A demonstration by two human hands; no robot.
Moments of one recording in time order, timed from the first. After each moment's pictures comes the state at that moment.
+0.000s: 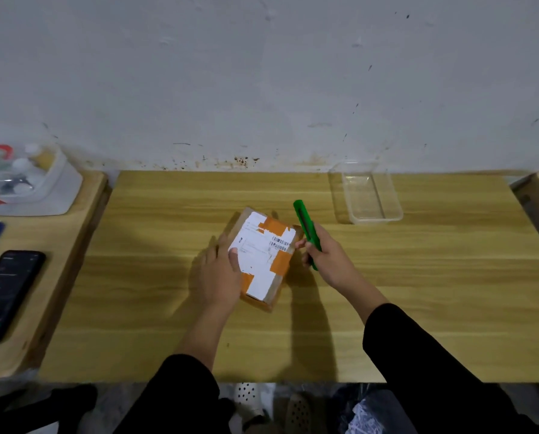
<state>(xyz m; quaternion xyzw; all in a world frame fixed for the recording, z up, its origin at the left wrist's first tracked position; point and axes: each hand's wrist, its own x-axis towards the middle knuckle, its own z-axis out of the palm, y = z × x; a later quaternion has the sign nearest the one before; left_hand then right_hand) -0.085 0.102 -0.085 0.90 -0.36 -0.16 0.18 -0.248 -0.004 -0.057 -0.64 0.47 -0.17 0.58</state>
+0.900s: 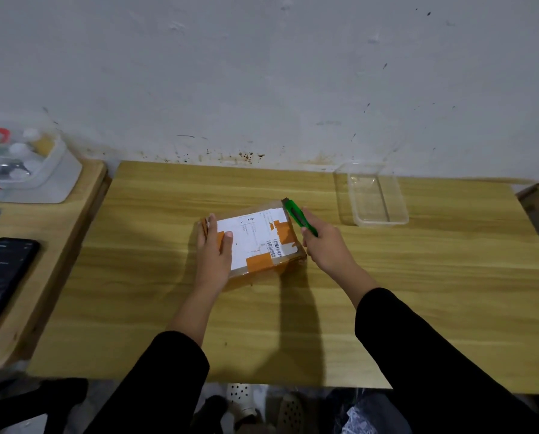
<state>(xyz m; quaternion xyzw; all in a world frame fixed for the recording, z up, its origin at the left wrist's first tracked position) -0.066 0.094 -0.076 0.84 -0.31 -0.25 0.37 -0.226 -0.017 -0.045 -0.68 0.50 -0.15 0.51</state>
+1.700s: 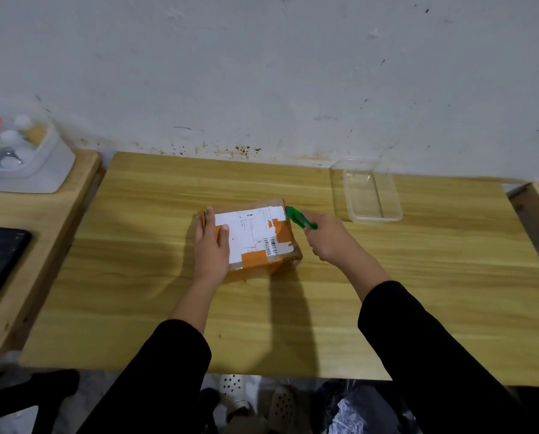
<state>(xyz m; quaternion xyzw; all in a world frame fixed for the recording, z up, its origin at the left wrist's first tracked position) -0.072 0.091 -0.077 0.85 -0.29 -0.23 0.38 -0.232 -0.017 -0.010 -0.71 0.52 -0.05 0.47</state>
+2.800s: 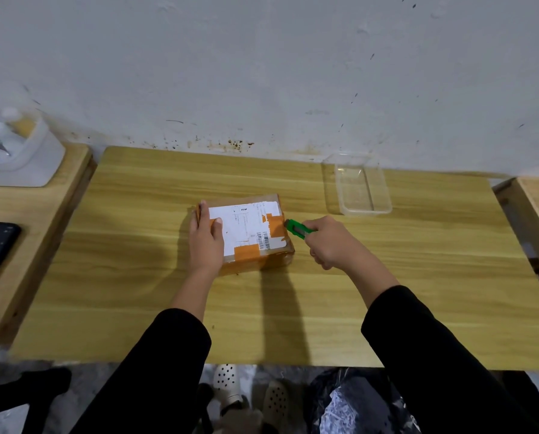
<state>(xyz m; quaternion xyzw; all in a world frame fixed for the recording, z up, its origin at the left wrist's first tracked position) -0.076 0.088 -0.084 0.85 -0.28 -0.22 0.39 -0.247 -0.001 0.007 -0.67 0.56 0.02 0.49</state>
